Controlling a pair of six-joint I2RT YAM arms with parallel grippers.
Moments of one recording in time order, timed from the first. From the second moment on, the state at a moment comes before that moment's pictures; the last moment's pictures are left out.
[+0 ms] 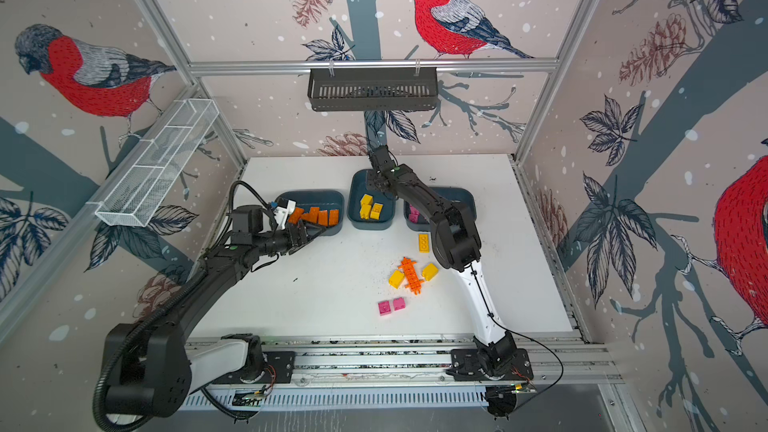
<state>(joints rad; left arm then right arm) -0.06 1.19 0.68 -0.19 0.84 -0.55 0.58 2.39 2.12 -0.52 0.05 0.47</state>
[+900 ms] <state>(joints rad) -0.06 1.24 0.70 -0.20 0.84 -0.52 0.63 1.84 1.52 -0.60 -0.10 0.58</state>
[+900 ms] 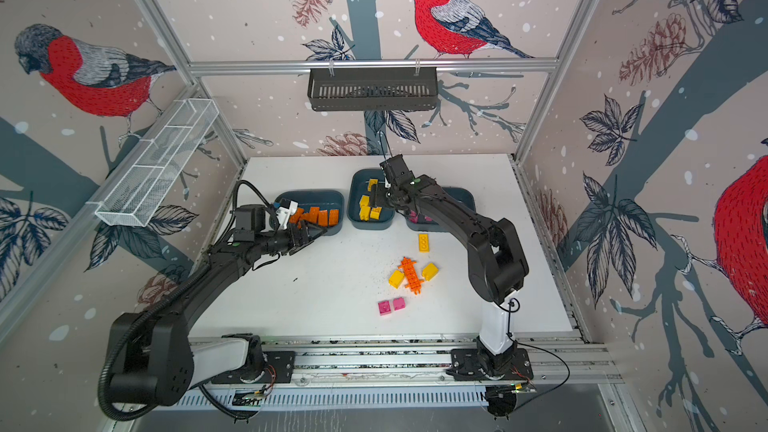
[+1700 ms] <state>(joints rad) -0.06 1.23 0.68 -0.21 0.84 -0.51 0.85 1.64 1.02 -0.68 -0.12 1.18</state>
